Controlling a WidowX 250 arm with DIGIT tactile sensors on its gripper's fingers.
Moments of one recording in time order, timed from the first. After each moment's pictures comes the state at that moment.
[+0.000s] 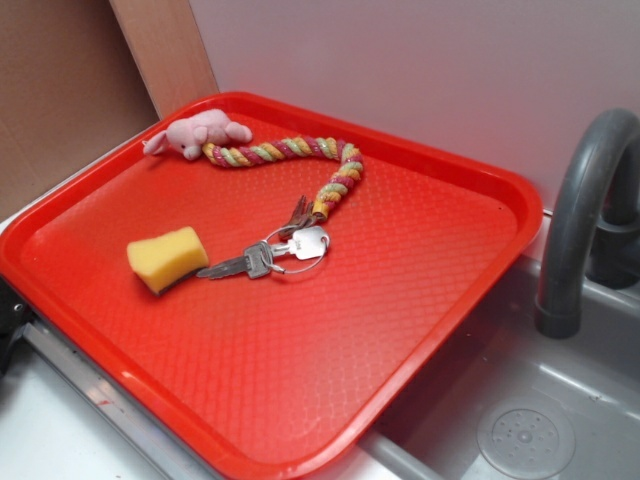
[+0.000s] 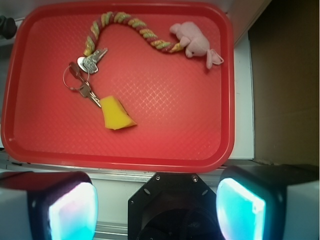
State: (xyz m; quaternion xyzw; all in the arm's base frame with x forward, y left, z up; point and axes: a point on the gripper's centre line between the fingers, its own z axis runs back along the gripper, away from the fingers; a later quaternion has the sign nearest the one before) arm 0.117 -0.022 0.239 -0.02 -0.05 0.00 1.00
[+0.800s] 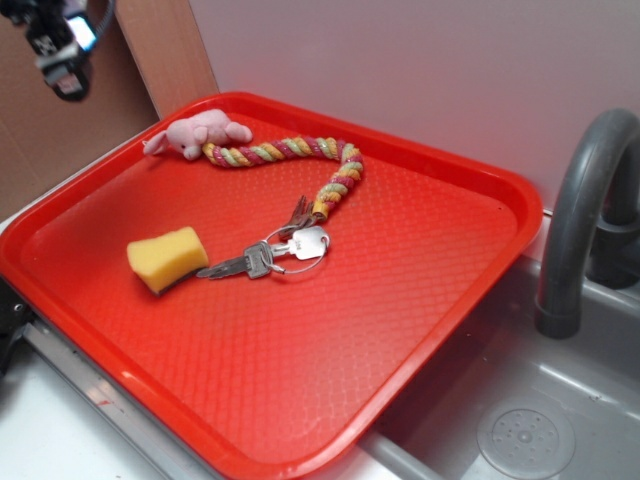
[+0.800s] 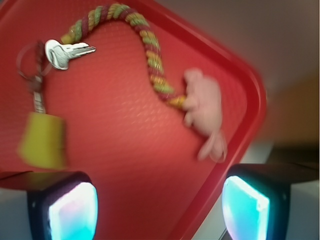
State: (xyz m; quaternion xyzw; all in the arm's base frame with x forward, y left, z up) arm 0.232 0.025 0.146 0.03 -0.08 -0.30 0.95
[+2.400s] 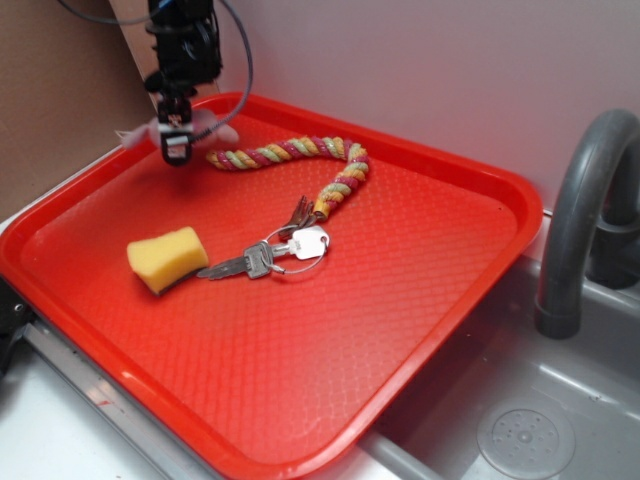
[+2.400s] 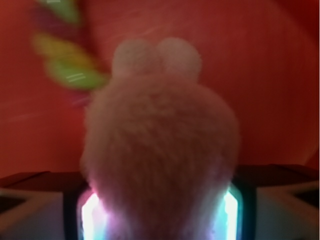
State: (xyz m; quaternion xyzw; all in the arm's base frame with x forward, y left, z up) arm 0.275 0.009 0.067 -0.01 0.14 -0.24 0.96
